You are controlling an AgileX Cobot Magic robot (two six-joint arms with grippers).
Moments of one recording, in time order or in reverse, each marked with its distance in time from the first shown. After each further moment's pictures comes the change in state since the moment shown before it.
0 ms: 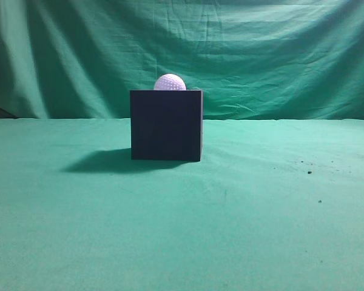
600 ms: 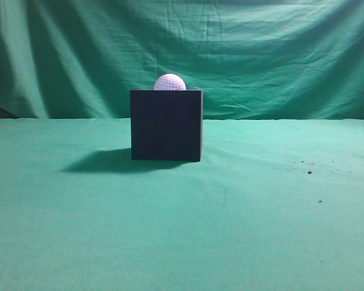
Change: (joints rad) left arm 0.000 0.000 0.000 0.000 0.000 0.000; right arm -0.007 0.000 0.004 0.007 0.105 0.002
